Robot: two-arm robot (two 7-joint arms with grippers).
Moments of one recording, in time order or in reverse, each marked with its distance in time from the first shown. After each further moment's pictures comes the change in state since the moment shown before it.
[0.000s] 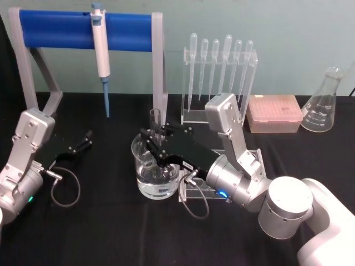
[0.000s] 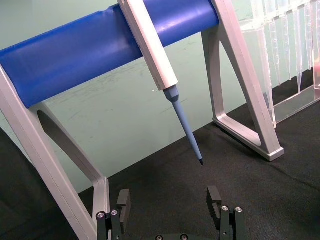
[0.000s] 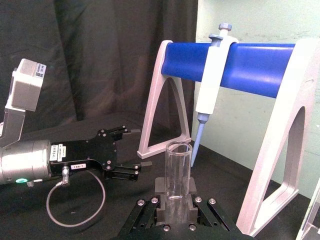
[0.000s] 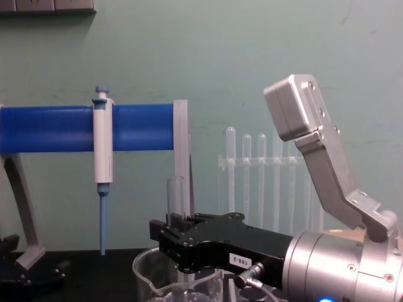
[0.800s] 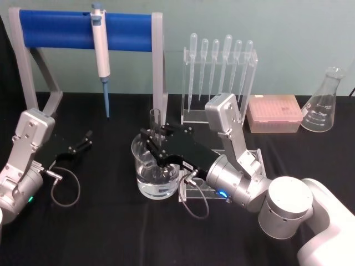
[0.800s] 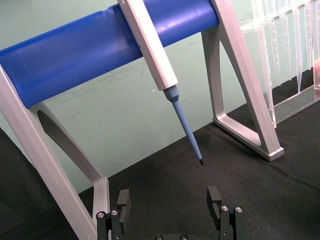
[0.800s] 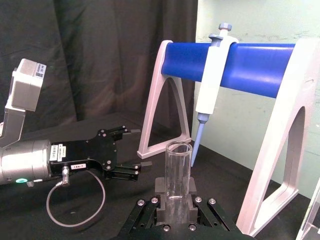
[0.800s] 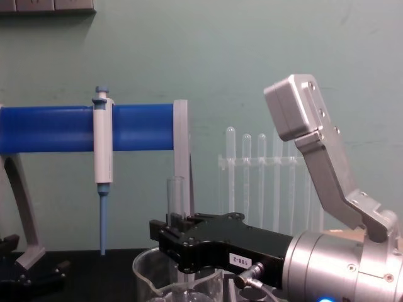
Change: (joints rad) left arm 0.000 0.000 0.000 0.000 0.000 0.000 0.000; right arm 0.000 0.000 0.000 0.000 0.000 0.000 0.000
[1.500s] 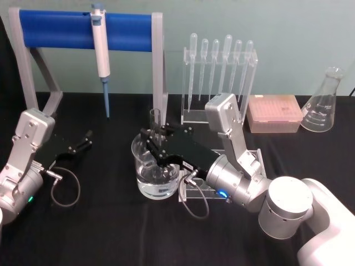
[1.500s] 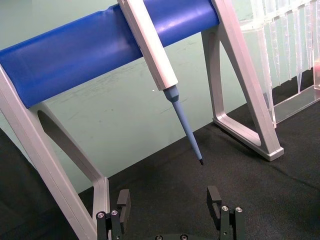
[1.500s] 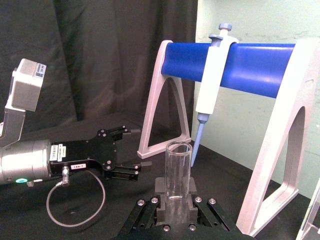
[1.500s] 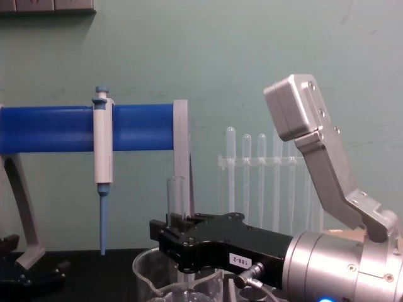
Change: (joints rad) left arm 0.000 0.000 0.000 0.000 0.000 0.000 0.000; right arm 0.000 0.000 0.000 0.000 0.000 0.000 0.000
